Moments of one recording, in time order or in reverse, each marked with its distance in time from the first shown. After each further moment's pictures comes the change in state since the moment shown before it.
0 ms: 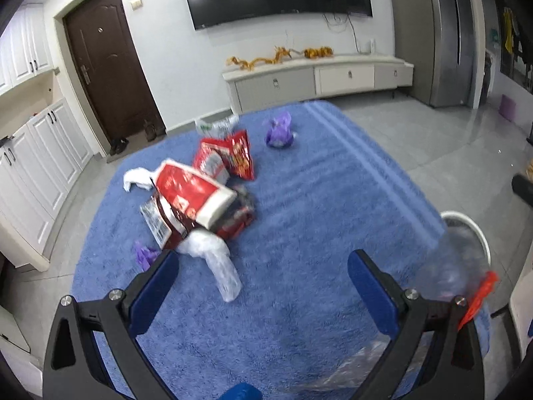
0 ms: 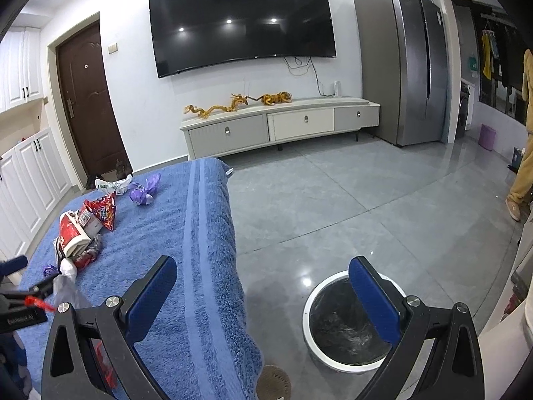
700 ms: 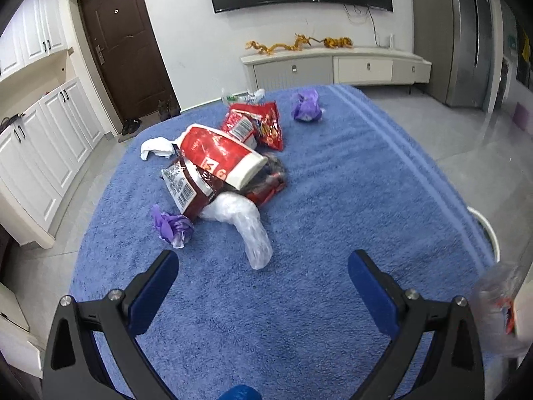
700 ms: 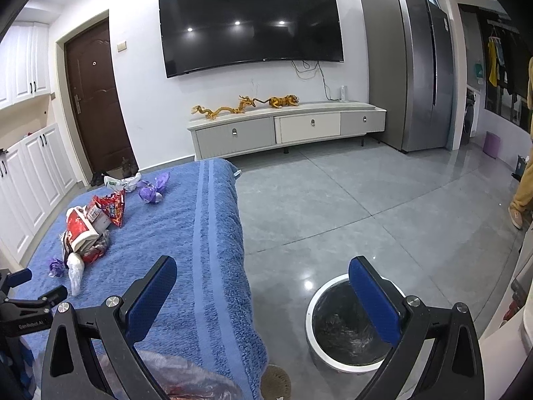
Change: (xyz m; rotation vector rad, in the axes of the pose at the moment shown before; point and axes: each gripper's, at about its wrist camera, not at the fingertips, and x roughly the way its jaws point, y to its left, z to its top) left arm -0.001 0.027 -0.027 -0.072 0.032 0.035; right arm -0.015 0.008 0.002 -0.031 -0.018 0.020
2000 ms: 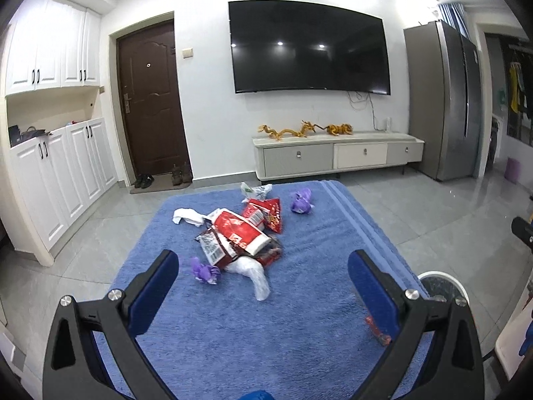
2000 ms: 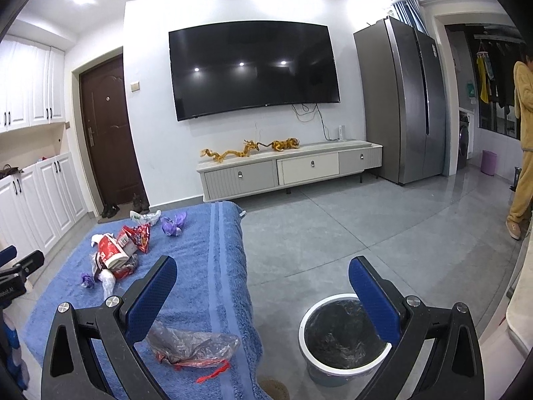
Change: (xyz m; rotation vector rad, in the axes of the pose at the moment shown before) left arm -0.142 0.017 -0.013 -0.101 -0.361 -0.002; right arm -0.102 -0.011 -0.014 0.020 -0.196 0.034
